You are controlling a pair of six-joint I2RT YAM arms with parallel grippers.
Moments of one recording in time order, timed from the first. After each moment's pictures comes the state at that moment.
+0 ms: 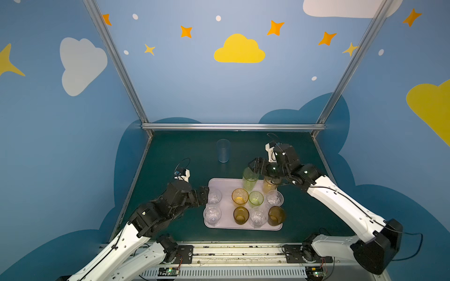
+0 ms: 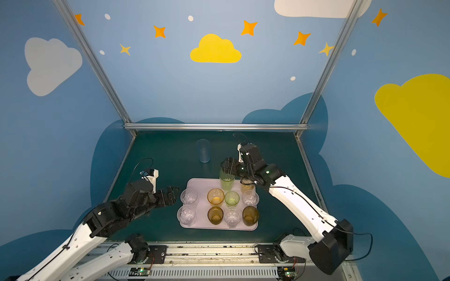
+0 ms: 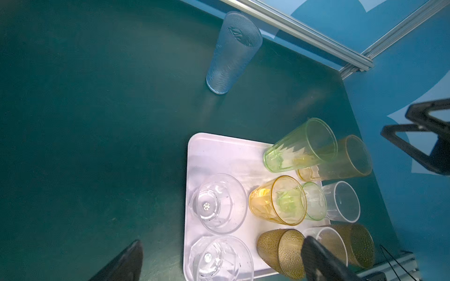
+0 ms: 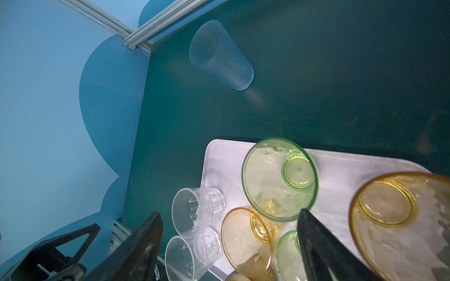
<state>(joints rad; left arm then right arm) -0.72 0.70 0.88 -0.88 -0.20 -0.74 0.66 1.31 1.22 -0.59 -0.13 0.72</state>
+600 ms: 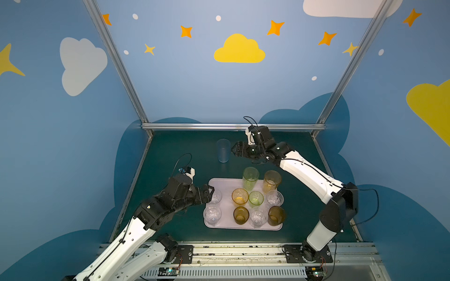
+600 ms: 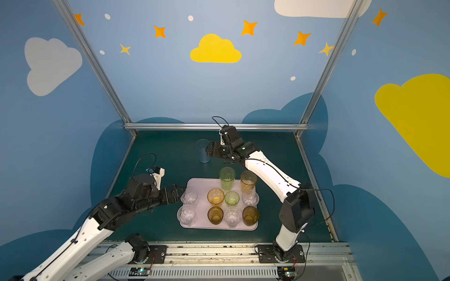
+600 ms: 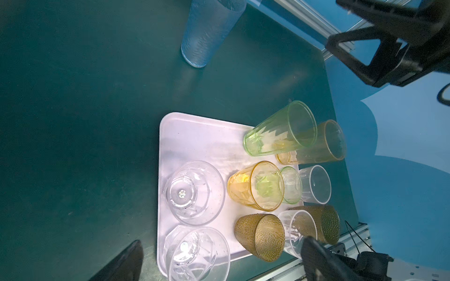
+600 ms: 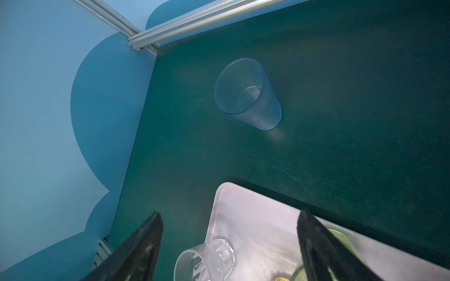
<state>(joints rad) -0.61 0.77 0.88 -0.83 0.03 -0.73 0.68 1.75 1.64 -0.58 -0.14 0.62</state>
